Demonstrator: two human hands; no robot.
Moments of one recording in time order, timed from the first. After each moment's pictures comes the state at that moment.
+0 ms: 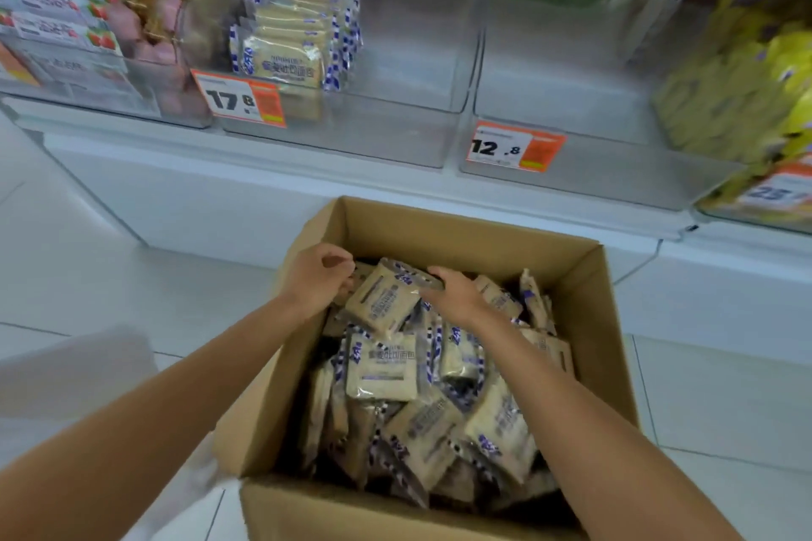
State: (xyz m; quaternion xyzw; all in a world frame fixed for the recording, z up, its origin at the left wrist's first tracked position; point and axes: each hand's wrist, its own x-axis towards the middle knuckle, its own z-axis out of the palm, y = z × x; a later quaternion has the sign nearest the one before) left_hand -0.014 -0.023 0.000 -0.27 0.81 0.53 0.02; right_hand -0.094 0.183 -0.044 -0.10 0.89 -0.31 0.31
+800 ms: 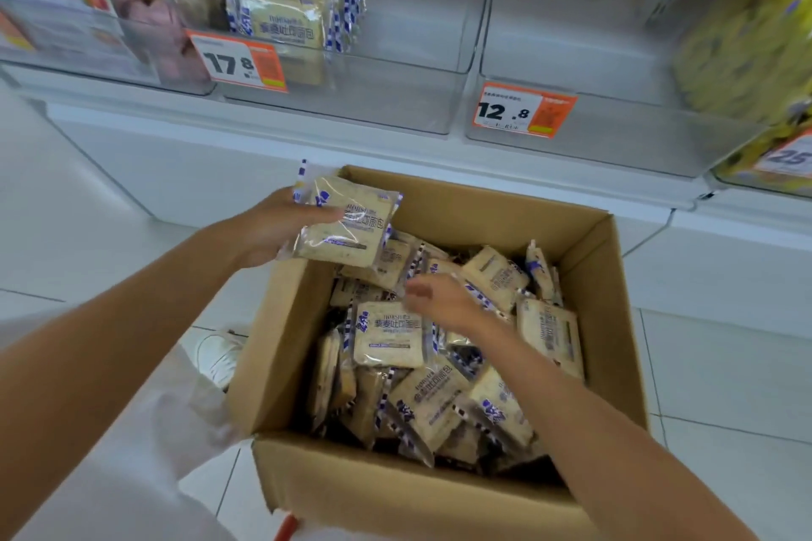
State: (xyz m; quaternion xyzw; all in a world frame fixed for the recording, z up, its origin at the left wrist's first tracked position) left_hand -0.018 -0.074 0.041 -0.21 0.72 0.64 0.15; right_hand -0.049 0.180 -0.062 -0.15 0.85 -0.33 0.38
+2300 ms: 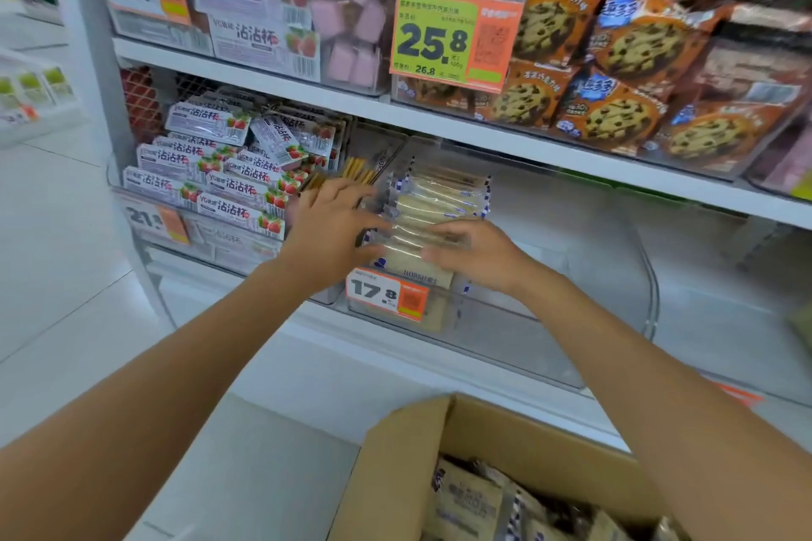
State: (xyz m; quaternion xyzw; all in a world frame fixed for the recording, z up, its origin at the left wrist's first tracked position) left_hand -0.146 -0.253 0.142 -0.03 0.97 0.07 -0.23; right_hand -0.245 -0.049 0.159 -0.31 0.88 -0.33 0.11
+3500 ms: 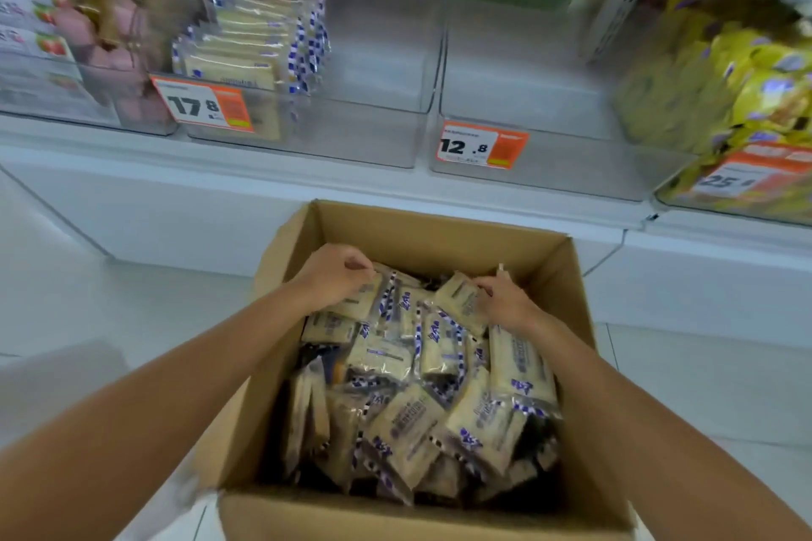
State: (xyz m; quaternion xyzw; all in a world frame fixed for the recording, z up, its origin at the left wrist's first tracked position) left_hand -0.044 0.000 0.004 -0.10 0.89 0.42 0.14; right_hand -0.110 0.277 -0.043 -0.05 0.93 -0.25 0.28
